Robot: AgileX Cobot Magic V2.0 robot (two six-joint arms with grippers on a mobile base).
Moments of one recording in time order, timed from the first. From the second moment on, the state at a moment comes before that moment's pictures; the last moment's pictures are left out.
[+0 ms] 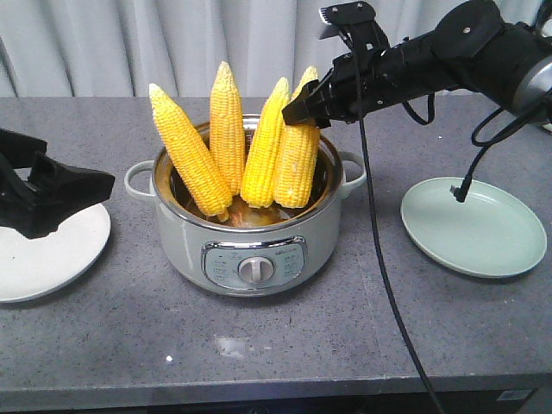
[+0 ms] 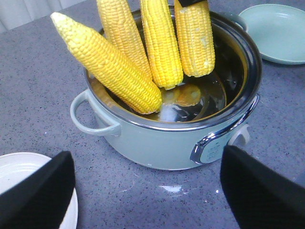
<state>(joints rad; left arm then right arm) -0.25 1.05 -1.10 -0.39 0.81 0.46 0.24 1.97 -1.84 0.73 0.84 -0.77</state>
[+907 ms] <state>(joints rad) -0.25 1.05 -1.10 -0.39 0.81 0.46 0.24 1.52 -1.85 0.01 1.04 -0.25</state>
